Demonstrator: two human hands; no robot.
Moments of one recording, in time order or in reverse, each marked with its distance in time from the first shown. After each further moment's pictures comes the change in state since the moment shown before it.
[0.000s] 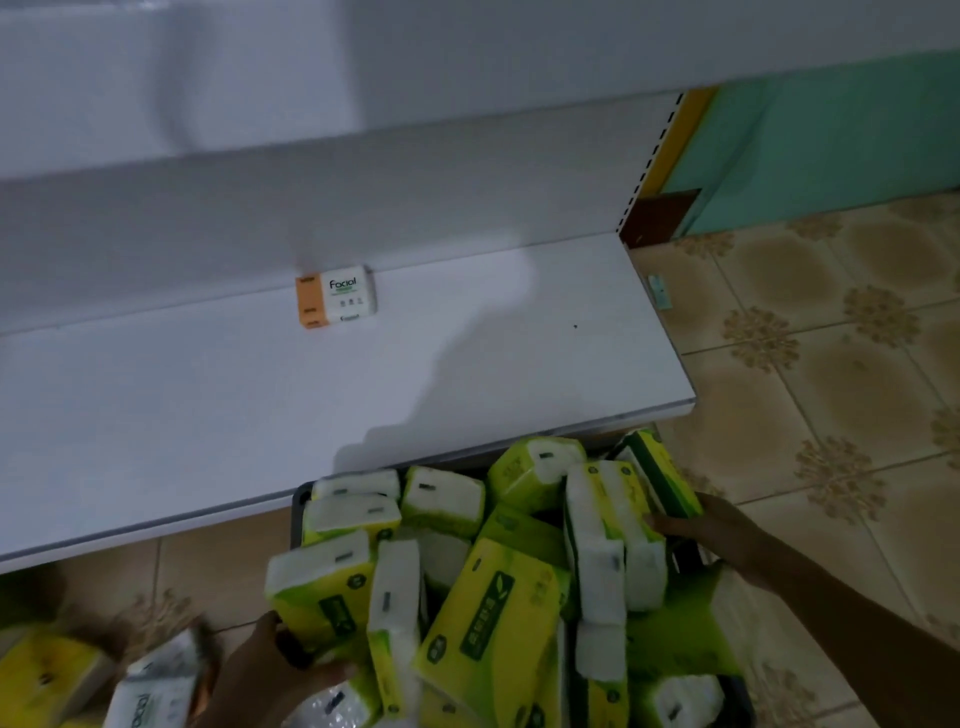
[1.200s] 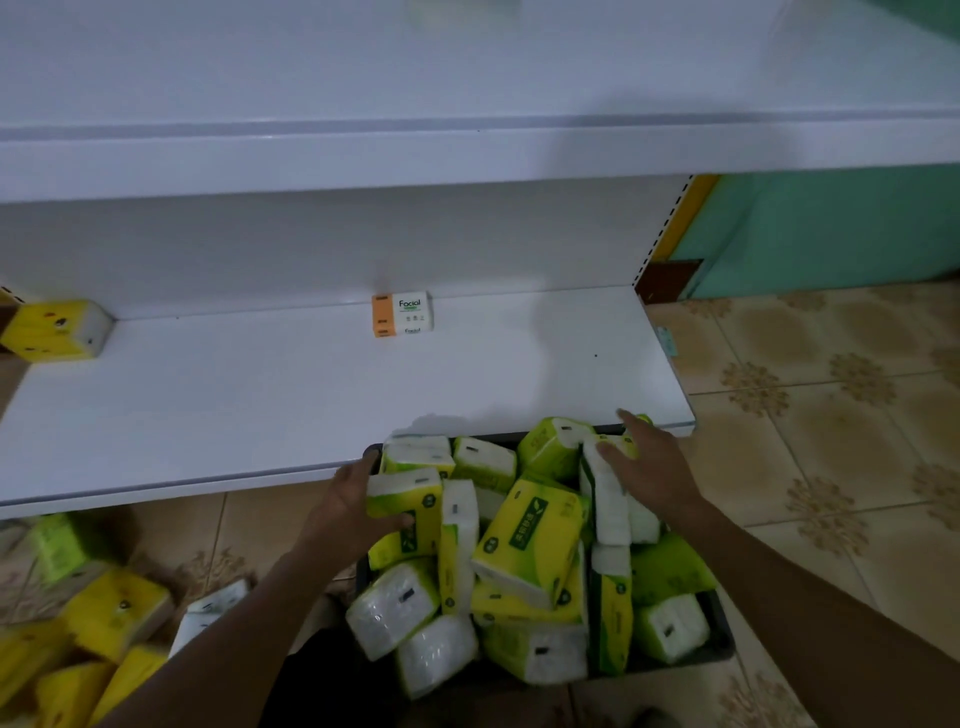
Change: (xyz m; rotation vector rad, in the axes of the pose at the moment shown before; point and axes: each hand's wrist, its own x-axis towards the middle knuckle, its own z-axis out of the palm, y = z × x) left_hand -0.046 0.039 -0.034 0.317 0.226 0.600; right_hand -0.067 -0.063 0.080 -0.418 0.370 -0.468
